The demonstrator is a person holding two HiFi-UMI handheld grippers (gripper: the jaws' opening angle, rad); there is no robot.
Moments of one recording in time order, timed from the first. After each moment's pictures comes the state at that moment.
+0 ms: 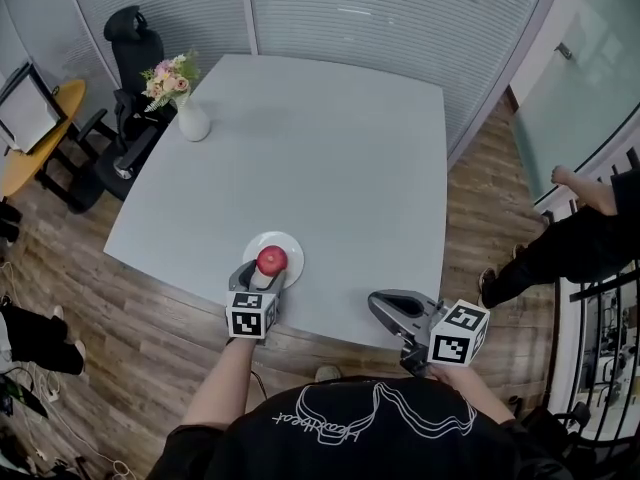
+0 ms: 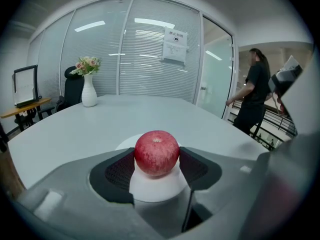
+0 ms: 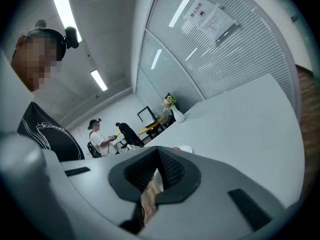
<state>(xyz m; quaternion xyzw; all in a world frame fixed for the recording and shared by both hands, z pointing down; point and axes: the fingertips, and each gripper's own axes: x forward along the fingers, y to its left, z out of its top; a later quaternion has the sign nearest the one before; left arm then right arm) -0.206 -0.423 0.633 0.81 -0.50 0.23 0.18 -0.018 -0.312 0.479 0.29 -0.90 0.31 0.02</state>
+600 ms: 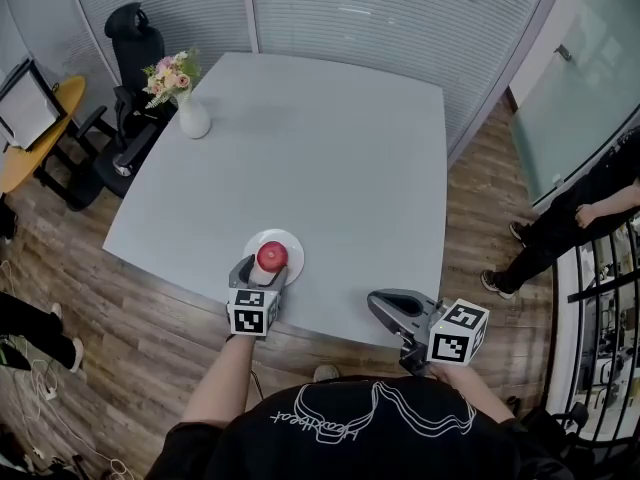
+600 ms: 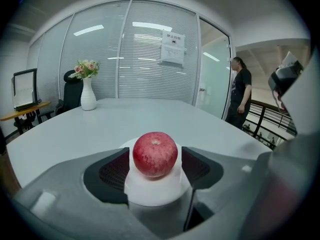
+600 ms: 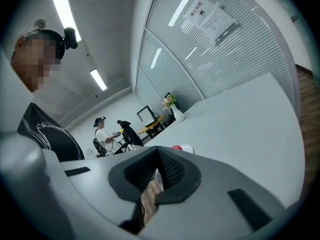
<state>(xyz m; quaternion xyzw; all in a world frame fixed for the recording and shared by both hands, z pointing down) -0.204 -0.428 0.634 0.82 -0.51 0.22 0.16 -0.022 -0.311 0.482 0.29 -0.90 0.32 0.02</state>
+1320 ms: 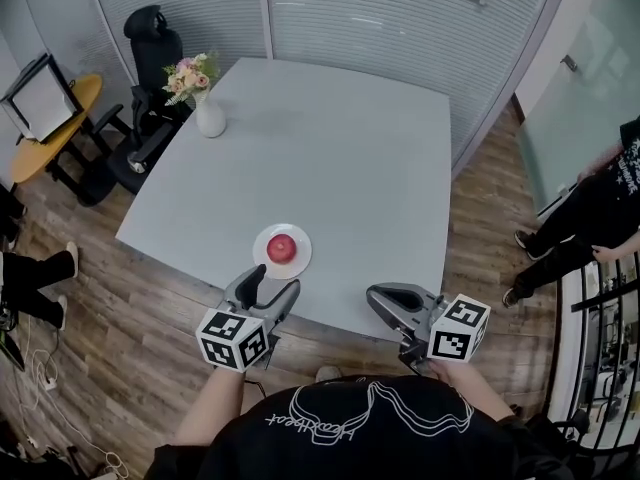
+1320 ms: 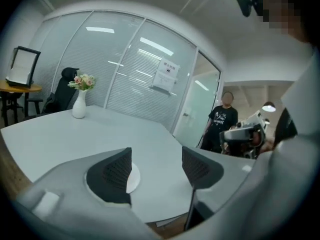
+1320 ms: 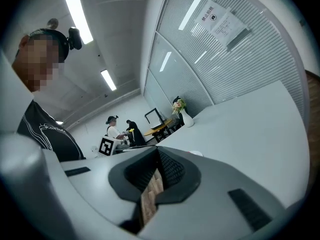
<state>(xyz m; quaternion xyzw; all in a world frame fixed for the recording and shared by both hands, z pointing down) -0.184 -0.337 0.494 0.87 -0.44 0.07 0.20 -0.037 -0.290 0.451 0.26 -0.93 0.27 0.00</state>
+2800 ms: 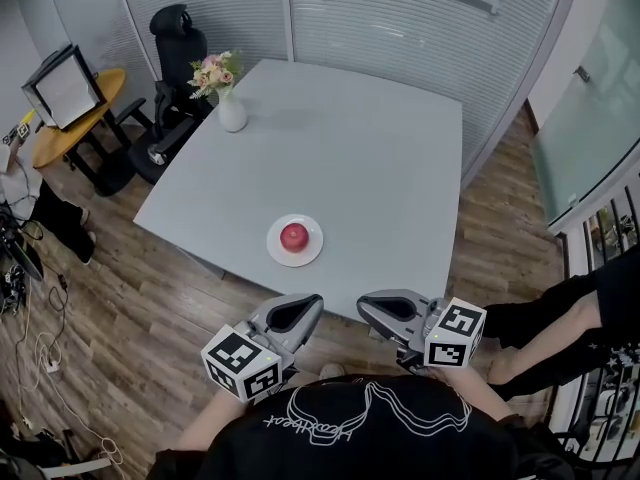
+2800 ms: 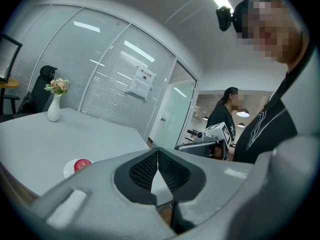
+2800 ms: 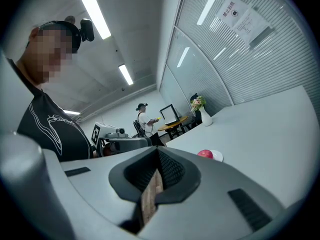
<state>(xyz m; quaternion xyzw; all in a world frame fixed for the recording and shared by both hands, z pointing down) -0.127 -0.238 0.421 0.93 -0.33 0.03 0.18 -0.069 -0.234 0.430 0.18 -0.96 0.22 0.02</state>
